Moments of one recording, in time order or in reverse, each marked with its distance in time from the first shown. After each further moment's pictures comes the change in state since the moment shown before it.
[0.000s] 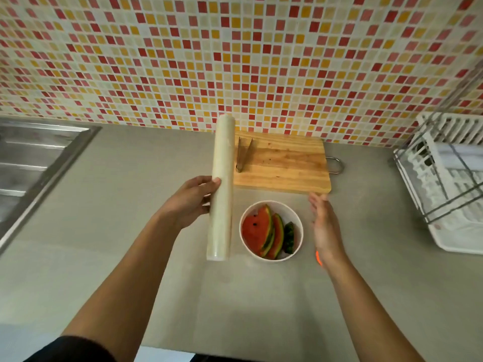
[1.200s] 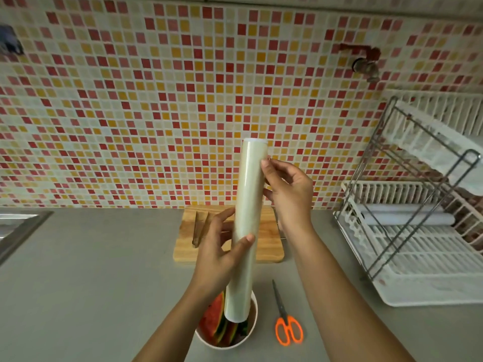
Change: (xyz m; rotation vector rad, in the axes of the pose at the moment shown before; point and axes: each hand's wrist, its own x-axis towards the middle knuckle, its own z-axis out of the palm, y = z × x) left_hand -0.044 0.054 0.164 0.250 0.051 0.709; right_hand 0.039 -0.203 -0.008 0.290 0.123 -0.465
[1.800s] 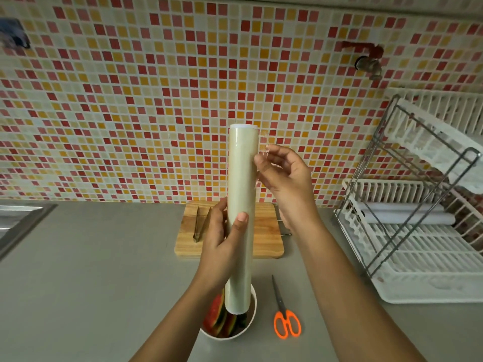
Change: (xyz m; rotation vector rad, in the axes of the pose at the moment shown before) left_hand -0.003 0.014 0.009 -0.144 0.075 -0.023; right_hand -0.005 -0.019 -0.003 0.109 -0.229 -0.021
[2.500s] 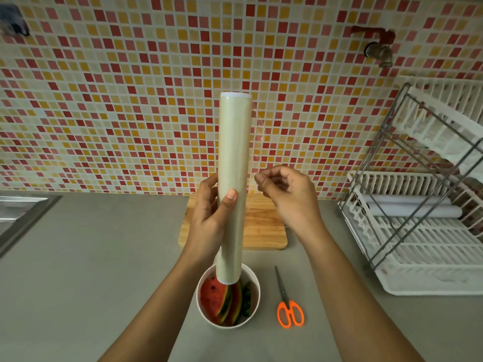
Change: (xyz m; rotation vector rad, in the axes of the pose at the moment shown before) left_hand 0.012 0.007 -0.025 -0.068 -0.036 0.043; right_hand -0.029 0.019 -0.009 -0.456 -0.086 -0.045
